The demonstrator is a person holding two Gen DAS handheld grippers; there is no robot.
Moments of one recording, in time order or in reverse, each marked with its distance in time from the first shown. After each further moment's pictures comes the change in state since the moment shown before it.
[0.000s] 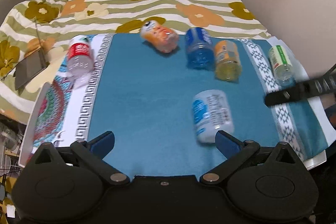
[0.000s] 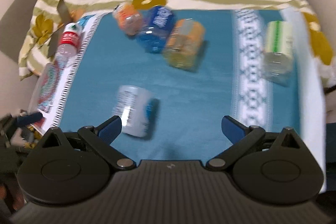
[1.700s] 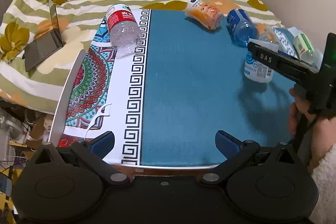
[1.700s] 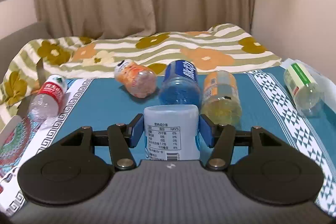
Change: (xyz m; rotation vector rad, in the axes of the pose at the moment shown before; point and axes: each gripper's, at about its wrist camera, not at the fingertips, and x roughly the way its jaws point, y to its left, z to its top) left arm 0.008 0.101 -0.039 -0.001 0.061 0.007; right arm 0.102 0.094 -0.048 0.052 -0.657 -0.233
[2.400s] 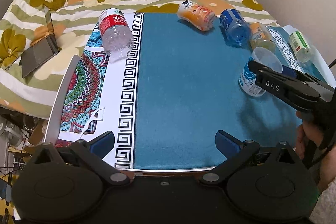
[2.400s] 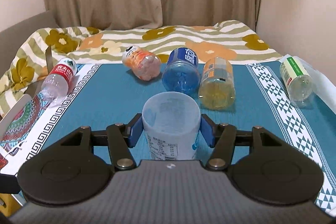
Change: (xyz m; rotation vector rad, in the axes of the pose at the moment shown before) left arm 0.001 -0.009 0.001 0.021 -0.022 -0.018; right arm -0.033 -0.001 -0.019 -0.069 0.055 0.034
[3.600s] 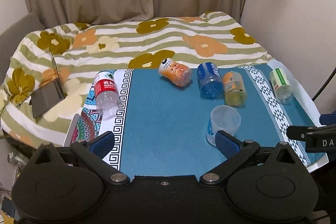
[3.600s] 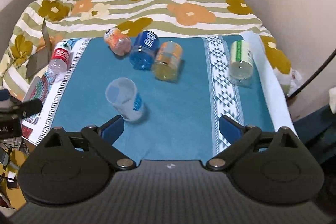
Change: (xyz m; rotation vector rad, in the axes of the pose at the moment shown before) left arm -0.072 -0.069 0.039 0.043 -0.220 0.057; right arm -0.112 -0.080 0.074 0.001 0.333 -0.035
